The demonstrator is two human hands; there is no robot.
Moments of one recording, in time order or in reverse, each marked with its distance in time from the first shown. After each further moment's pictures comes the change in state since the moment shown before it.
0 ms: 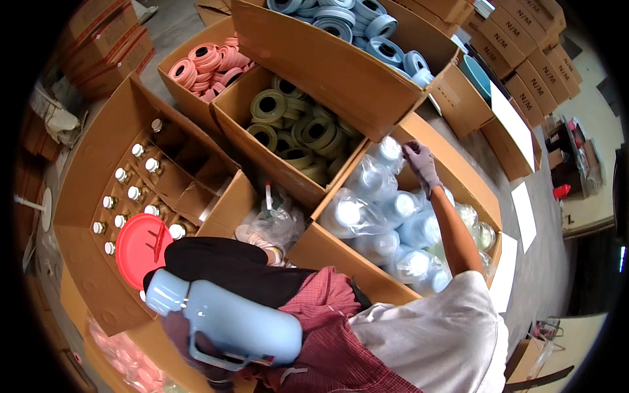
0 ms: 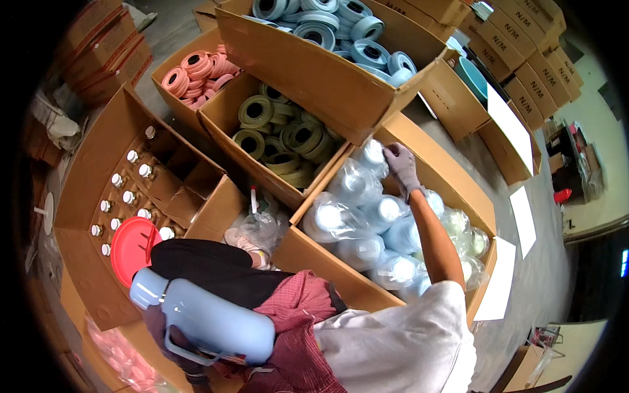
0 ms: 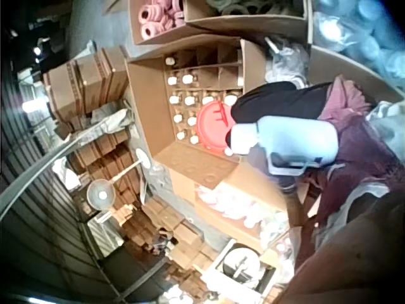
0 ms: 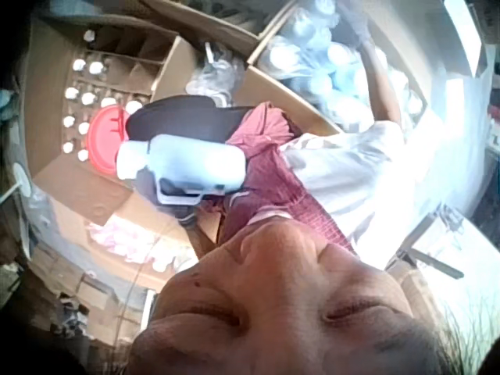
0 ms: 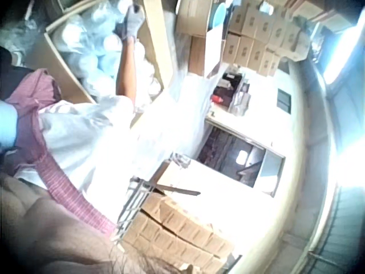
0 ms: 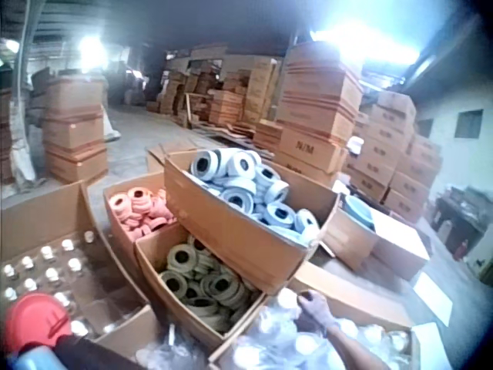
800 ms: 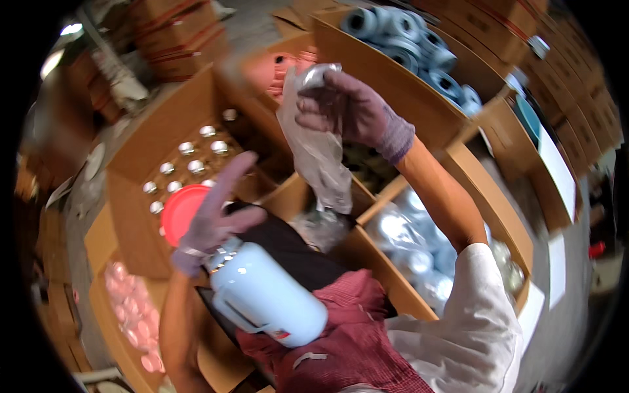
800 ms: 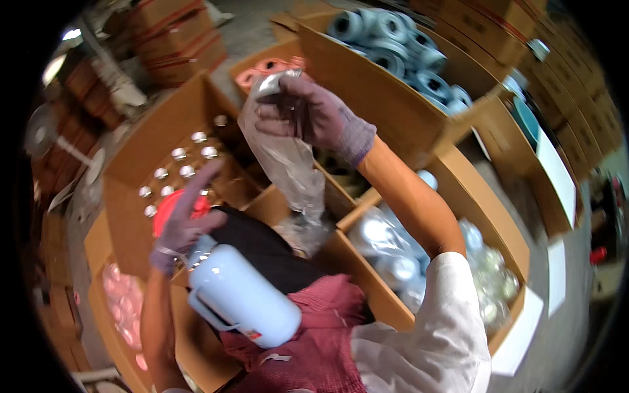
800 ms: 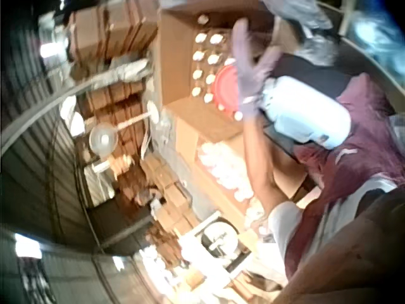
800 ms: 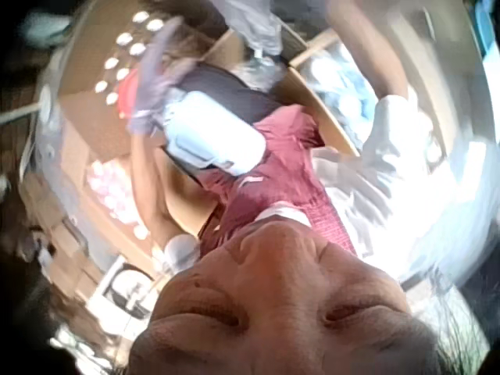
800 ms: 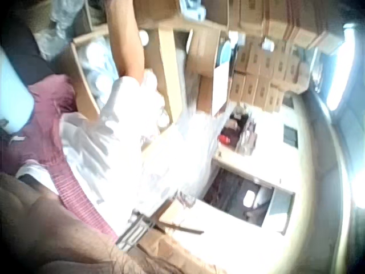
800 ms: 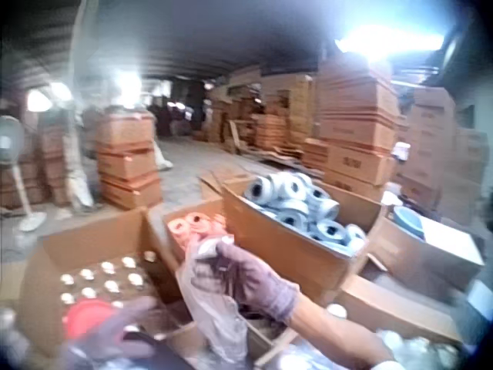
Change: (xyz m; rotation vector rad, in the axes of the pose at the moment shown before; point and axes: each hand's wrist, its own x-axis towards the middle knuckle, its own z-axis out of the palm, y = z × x) left_hand 0.181 -0.022 0.013 -0.618 -0.396 -0.207; right_hand -0.046 -0.365 0.112 1.470 -1.467 0.019
